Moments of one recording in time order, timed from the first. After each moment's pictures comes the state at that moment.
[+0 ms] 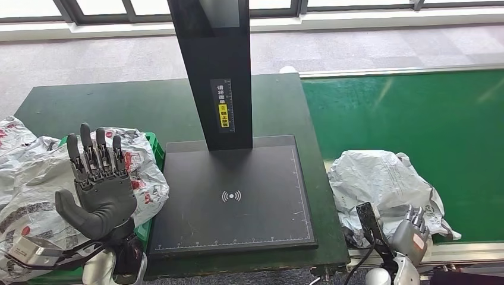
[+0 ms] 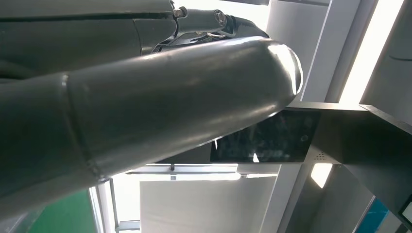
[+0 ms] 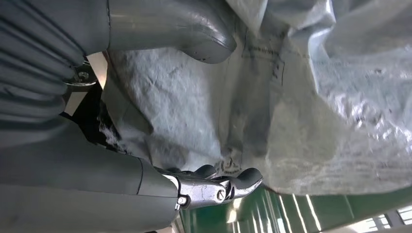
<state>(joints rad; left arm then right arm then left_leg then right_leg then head) 0.04 -0.28 0.06 -1.76 0.13 -0.30 -0.68 -0.09 0.16 -0.46 -1.06 1.31 -0.49 -0.06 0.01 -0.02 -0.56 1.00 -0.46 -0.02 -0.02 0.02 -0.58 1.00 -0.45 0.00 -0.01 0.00</state>
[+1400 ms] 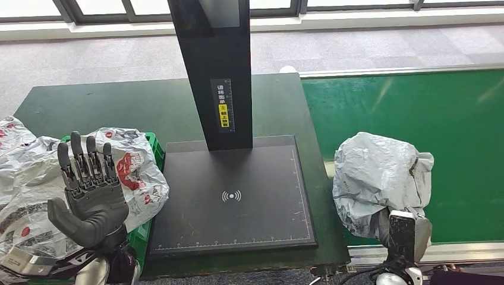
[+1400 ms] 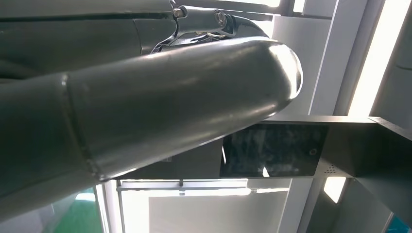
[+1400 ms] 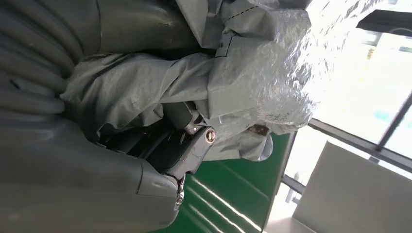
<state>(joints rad) 0.09 -0.29 0.10 -1.79 0.10 -0.29 -0.68 0.02 0.28 -0.46 -1.40 0.65 -0.35 -0.57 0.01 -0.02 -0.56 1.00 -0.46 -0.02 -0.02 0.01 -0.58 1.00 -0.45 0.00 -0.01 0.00</state>
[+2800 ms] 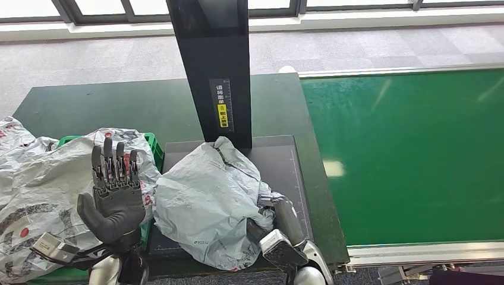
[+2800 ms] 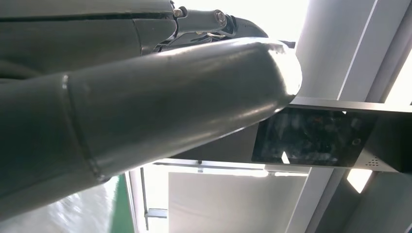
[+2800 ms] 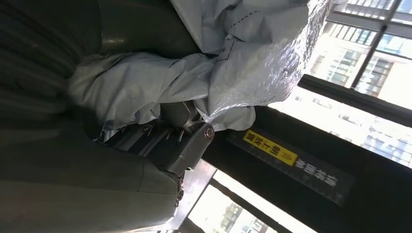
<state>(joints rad) 0.06 -0.29 0.11 -1.65 0.13 -0.37 -0.68 0.03 0.25 0.31 -1.32 0.66 -0.11 -0.64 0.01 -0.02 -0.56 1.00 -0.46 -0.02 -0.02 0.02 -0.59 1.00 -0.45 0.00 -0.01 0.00</state>
